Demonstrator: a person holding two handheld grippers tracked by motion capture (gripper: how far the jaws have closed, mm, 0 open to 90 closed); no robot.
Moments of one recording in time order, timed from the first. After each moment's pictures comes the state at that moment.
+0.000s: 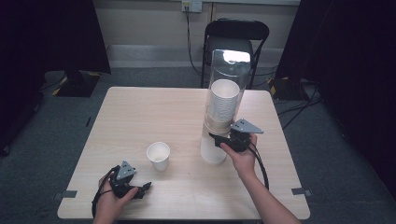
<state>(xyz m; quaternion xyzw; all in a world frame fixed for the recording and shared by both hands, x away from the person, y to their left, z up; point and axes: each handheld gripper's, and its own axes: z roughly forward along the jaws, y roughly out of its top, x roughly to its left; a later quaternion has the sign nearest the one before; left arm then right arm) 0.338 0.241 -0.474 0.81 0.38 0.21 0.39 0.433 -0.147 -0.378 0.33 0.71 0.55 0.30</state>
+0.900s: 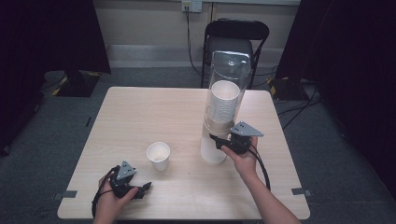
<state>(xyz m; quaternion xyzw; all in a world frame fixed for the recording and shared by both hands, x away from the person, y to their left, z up) 0.338 0.241 -0.475 0.81 0.38 0.21 0.39 0.433 -0.151 -0.388 0.30 0.71 0.55 0.31</state>
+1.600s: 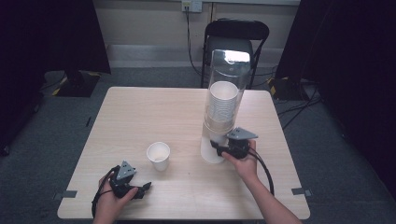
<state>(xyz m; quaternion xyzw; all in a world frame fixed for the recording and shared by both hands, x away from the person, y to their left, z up) 0.338 0.241 -0.474 0.81 0.38 0.21 0.39 0.439 -0.159 -0.433 0.33 0.79 0.45 0.27</state>
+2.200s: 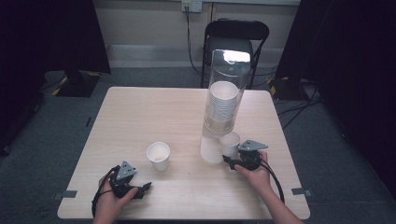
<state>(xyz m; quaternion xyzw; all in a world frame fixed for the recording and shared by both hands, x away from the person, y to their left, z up) 0.339 0.242 -0.474 0.82 0.37 0.21 0.39 0.422 -0.205 -0.453 0.35 0.80 0.43 0.24</state>
